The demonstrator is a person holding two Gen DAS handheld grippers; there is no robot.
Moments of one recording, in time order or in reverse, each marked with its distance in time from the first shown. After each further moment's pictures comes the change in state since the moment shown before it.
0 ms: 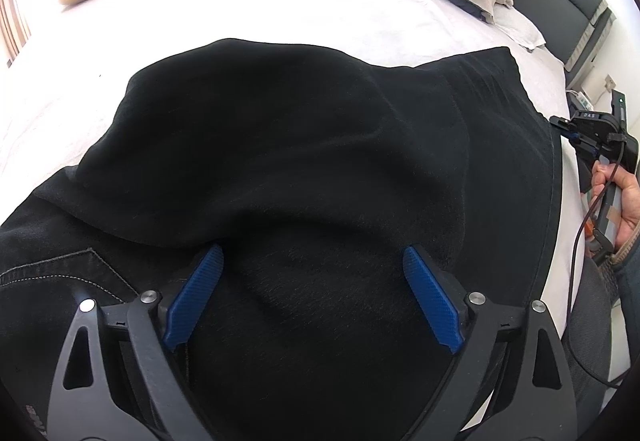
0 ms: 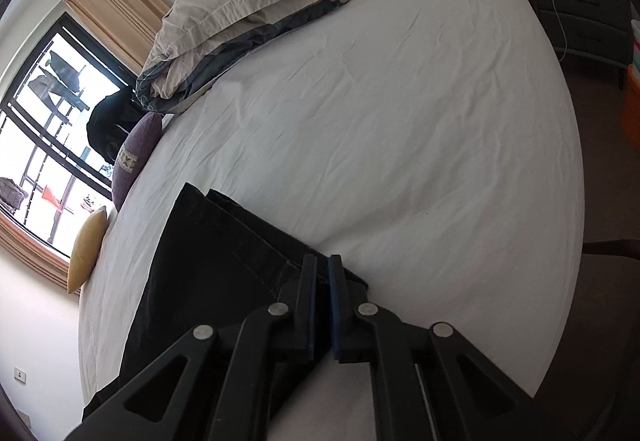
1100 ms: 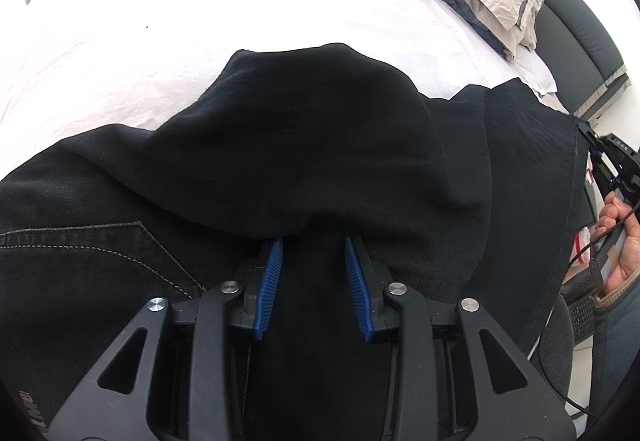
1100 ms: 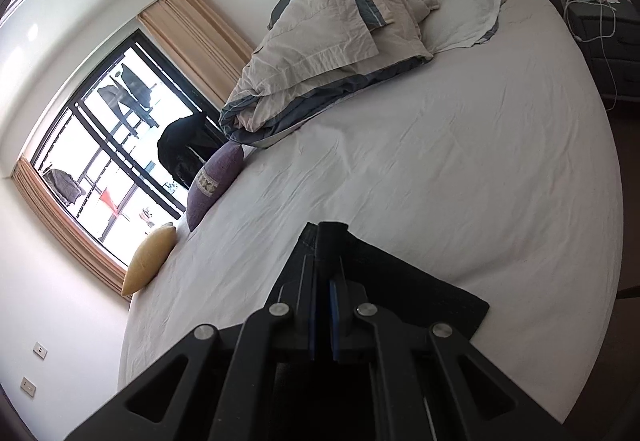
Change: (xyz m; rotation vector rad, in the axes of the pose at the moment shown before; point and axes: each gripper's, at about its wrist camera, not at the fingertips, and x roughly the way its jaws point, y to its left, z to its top) left arm -0.023 0.073 -0.006 -0.185 0.023 -0.062; right arm -0.048 0.069 -0.001 -0.081 -0.183 0.220
